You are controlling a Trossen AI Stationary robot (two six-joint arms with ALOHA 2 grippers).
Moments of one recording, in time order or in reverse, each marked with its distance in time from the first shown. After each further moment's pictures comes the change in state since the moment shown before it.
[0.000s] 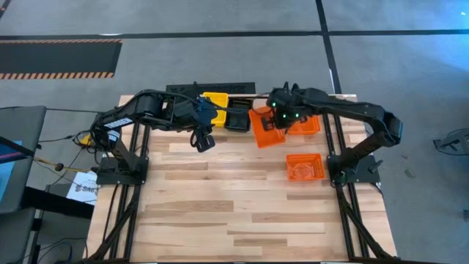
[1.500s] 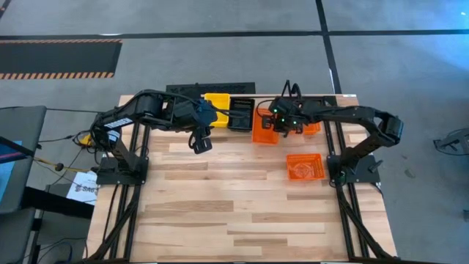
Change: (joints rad) left arm -0.001 0.000 0.000 -0.017 0.030 0.089; right arm -0.116 -0.001 -0.377 0.469 -0.033 0.212
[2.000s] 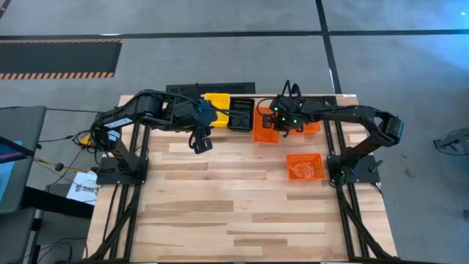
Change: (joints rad) left arm 0.000 0.000 0.000 0.000 0.002 -0.018; right arm -0.020 0.000 0.000 0.005 0.013 -0.053
